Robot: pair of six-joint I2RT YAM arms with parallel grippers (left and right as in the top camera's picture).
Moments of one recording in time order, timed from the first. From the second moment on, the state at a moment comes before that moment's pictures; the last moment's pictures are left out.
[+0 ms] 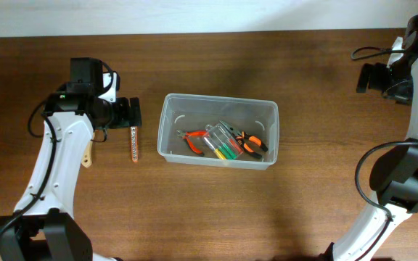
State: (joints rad) left arm 0.01 1.65 1.38 -0.90 0.07 -0.07; right arm -0.36 2.13 2.15 -1.38 0.03 0.01
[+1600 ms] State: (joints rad) left arm 0.33 1.75 1.39 -1.01 0.02 0.12; right arm -0.36 2.13 2.15 -1.38 0.03 0.01
